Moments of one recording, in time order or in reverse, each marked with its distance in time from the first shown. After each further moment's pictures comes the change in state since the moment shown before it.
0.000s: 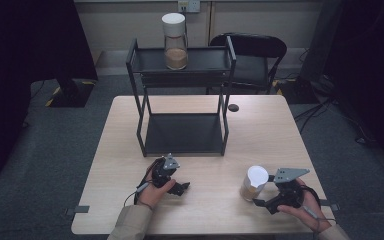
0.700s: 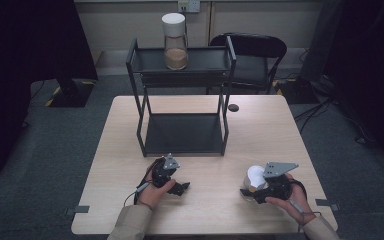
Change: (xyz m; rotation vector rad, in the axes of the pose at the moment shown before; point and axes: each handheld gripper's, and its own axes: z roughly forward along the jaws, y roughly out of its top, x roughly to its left) left arm 0.000 0.000 0.000 0.000 0.000 0.000; right arm 0.000 0.016 0.019 -0.064 0.028 -0.072
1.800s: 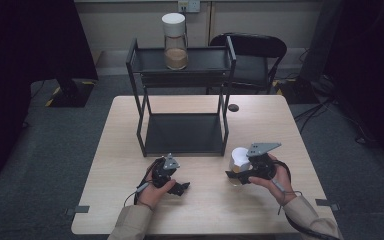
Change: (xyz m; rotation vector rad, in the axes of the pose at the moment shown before) left arm 0.000 0.000 0.000 0.001 0.000 0.001; right arm -0.013 0.064 0.031 0.007 -0.013 0.046
